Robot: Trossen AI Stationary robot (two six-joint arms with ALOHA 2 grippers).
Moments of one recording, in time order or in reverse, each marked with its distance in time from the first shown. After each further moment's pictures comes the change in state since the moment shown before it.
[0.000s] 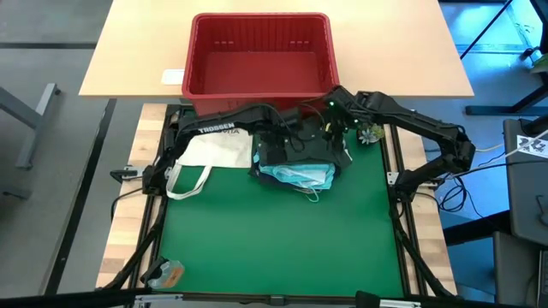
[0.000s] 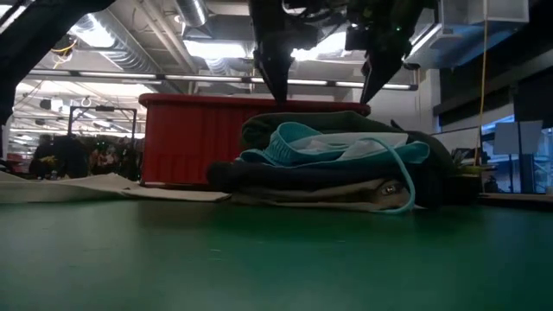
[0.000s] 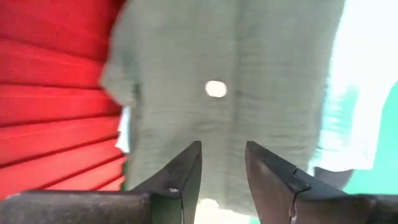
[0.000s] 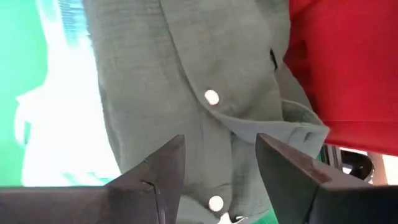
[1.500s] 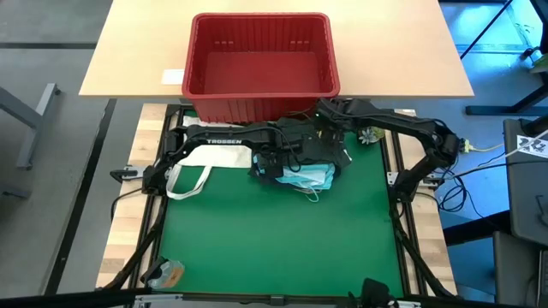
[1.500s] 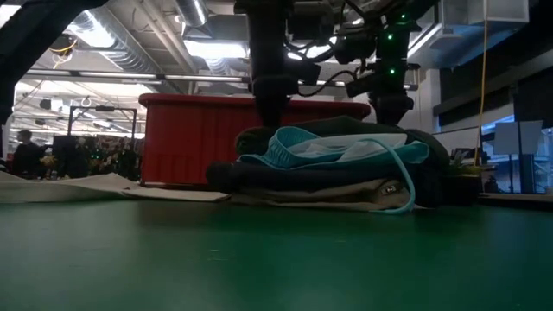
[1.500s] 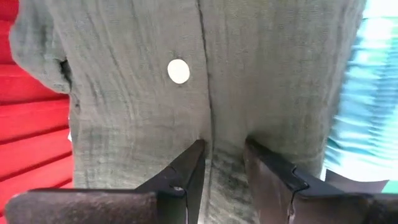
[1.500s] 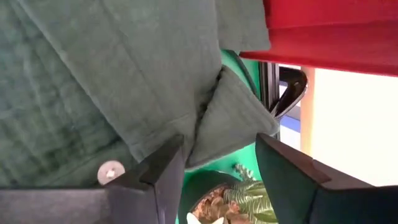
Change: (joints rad) left arm -0.068 -0.001 -0.269 0.143 -0.084 -0.042; right arm 0.002 0.135 -0.079 -0.029 0.449 0.021
